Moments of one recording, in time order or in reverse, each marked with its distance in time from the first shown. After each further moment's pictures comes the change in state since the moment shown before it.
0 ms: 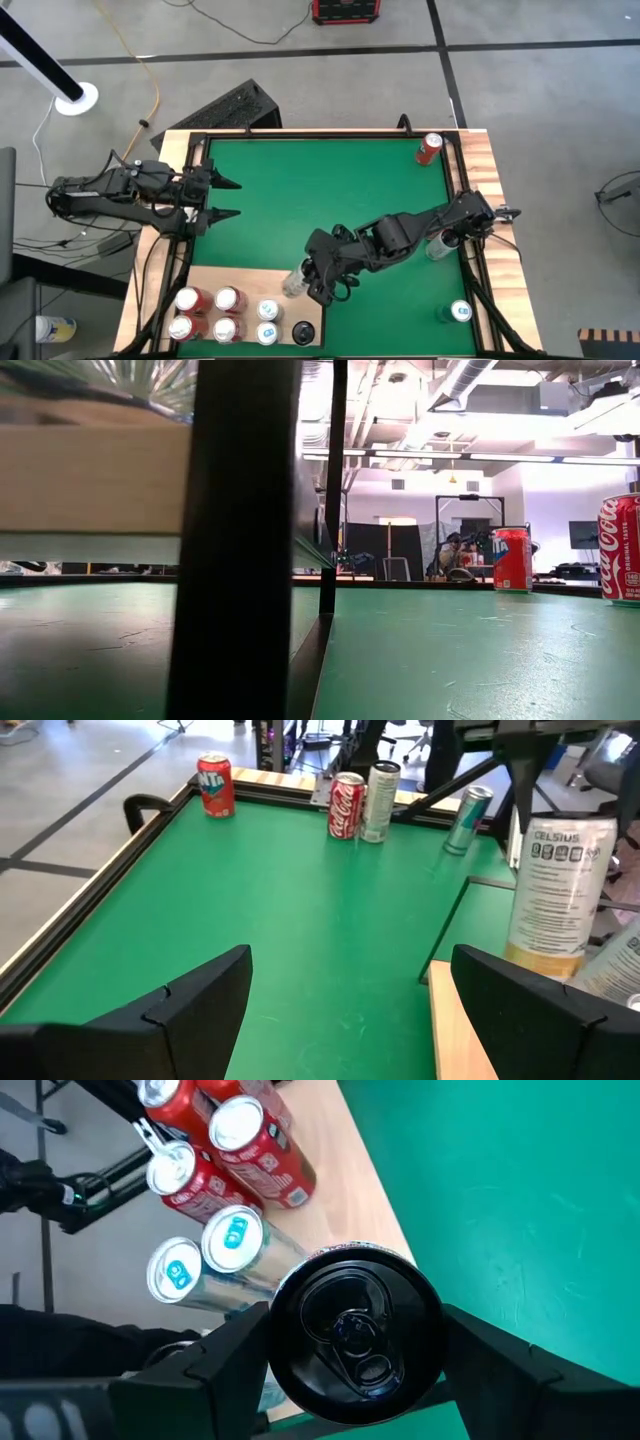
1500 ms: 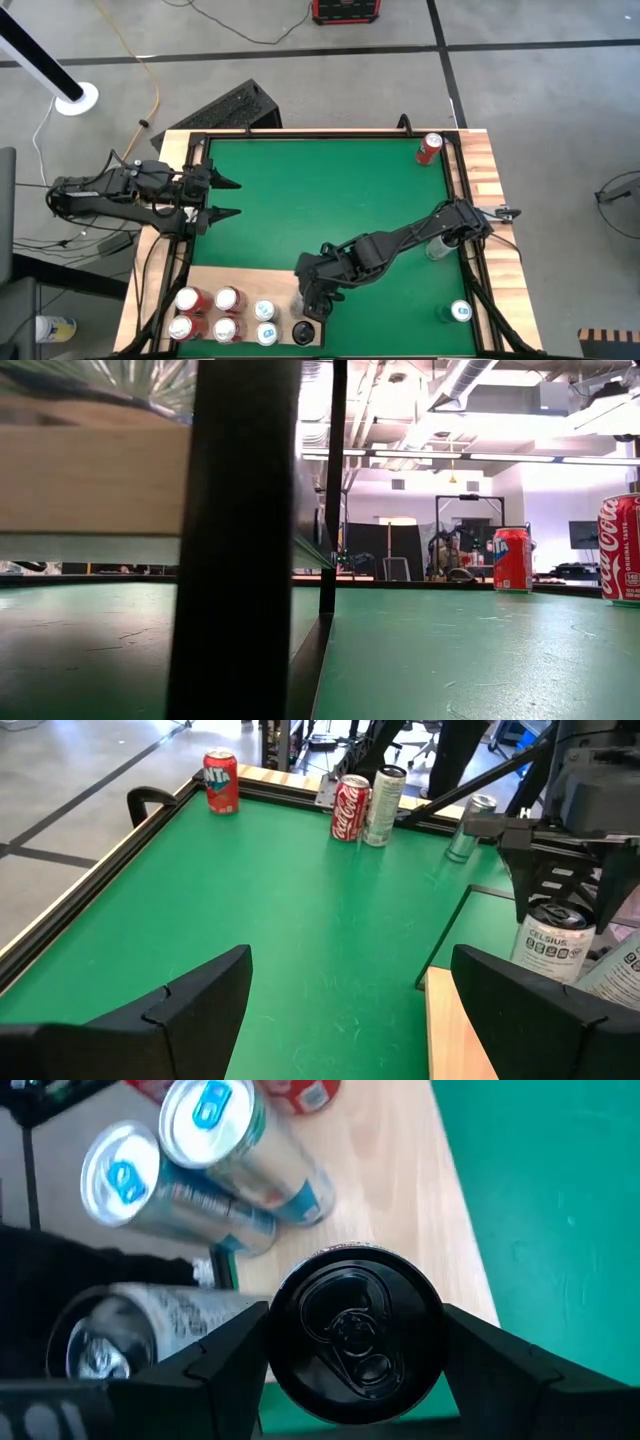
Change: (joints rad) left arm 0.000 0.000 0.000 0.003 -0.010 -0.045; right arm 0.017 0.116 -0.053 0.045 -0.156 -0.067
